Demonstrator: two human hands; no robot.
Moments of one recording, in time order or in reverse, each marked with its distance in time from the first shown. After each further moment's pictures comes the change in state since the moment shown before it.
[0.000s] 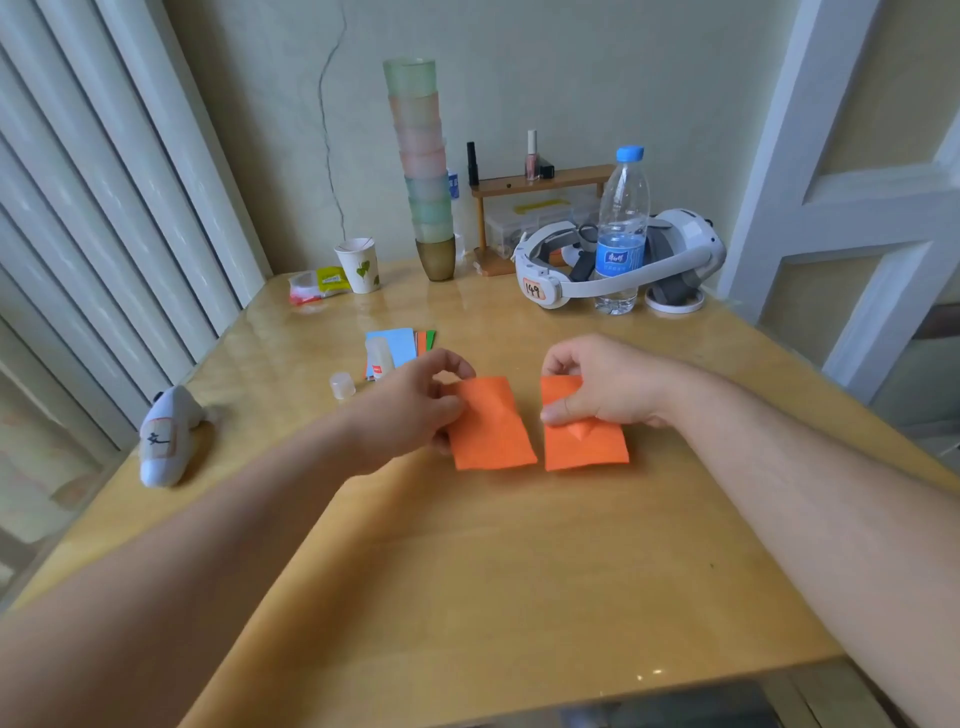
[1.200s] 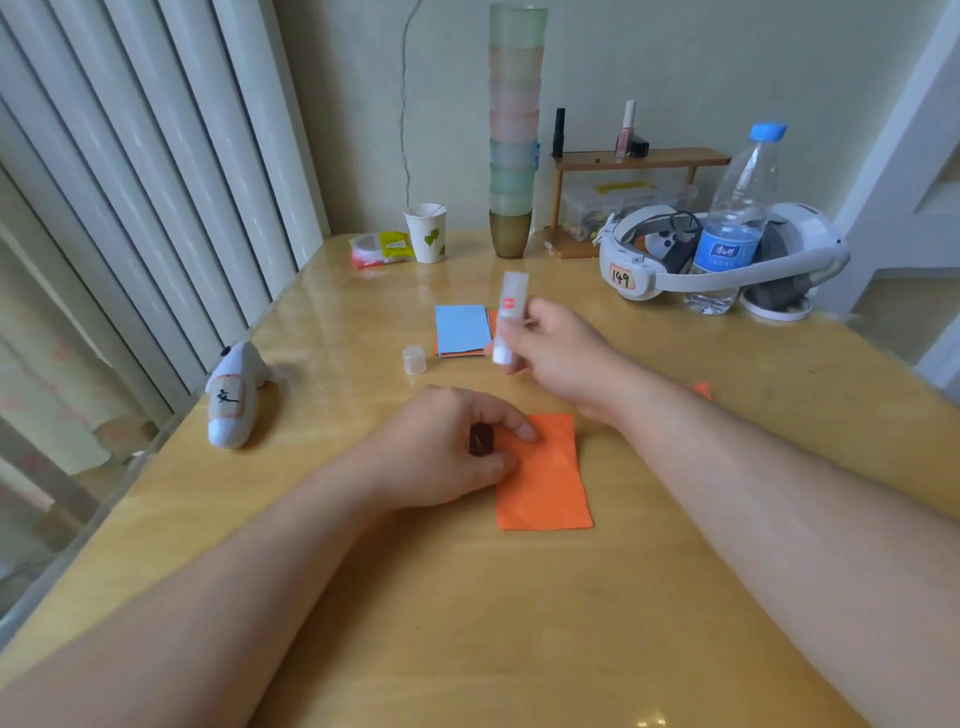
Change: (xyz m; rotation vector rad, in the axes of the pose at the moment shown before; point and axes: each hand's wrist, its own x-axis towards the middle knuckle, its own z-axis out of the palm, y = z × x) left_hand -0.041 -0.042 -0.028 0.458 0.036 0.261; right_hand 0.080 -0.066 0.103 0.132 0.161 -0.109
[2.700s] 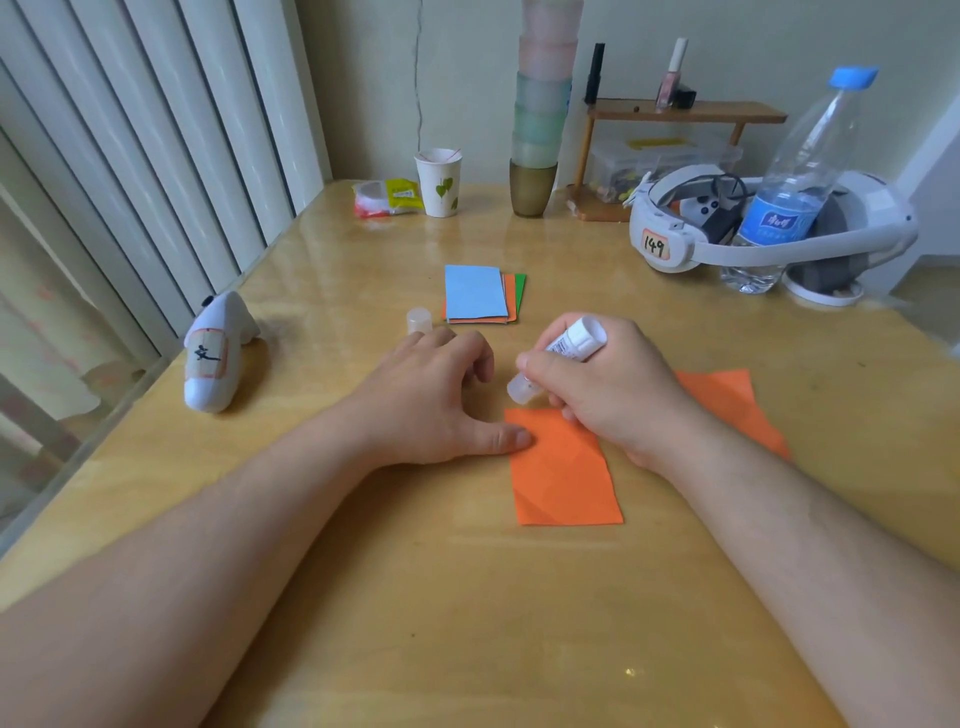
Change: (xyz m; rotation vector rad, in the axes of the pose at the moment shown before) left_hand 0.020 -0.040 -0.001 0.223 0.042 -0.162; right_hand -0.038 0.020 0.000 -0.009 0.053 -0.033
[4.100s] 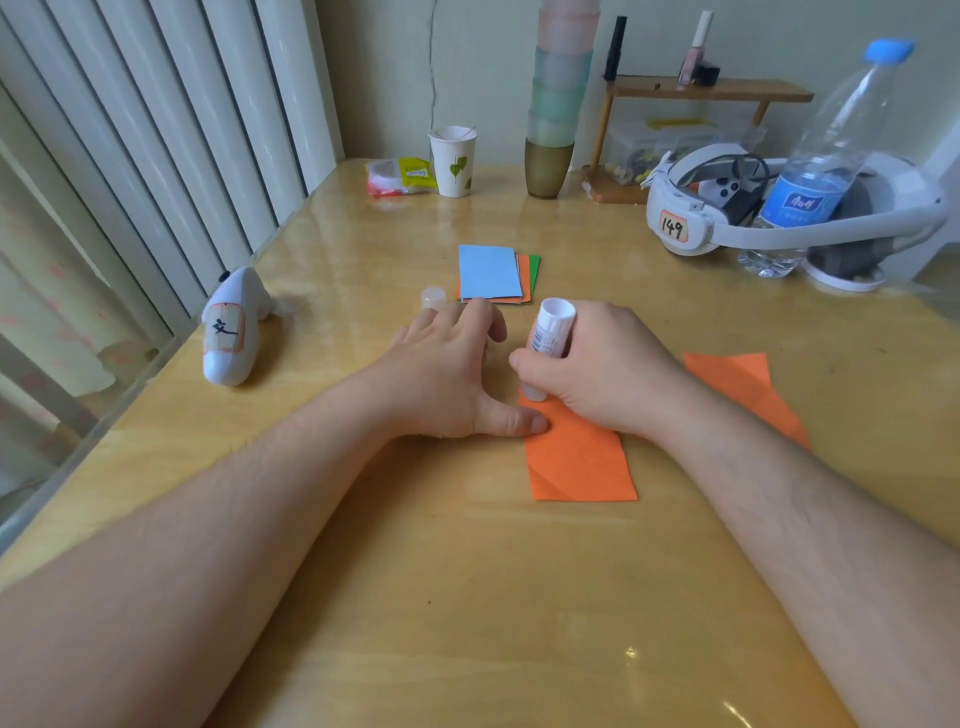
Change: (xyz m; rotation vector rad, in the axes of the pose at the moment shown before) left_hand 0.001 0.008 -0.003 0.025 -0.070 -0.091; right_hand -0.003 -0.024 0.009 -0.434 -0.079 -0.089
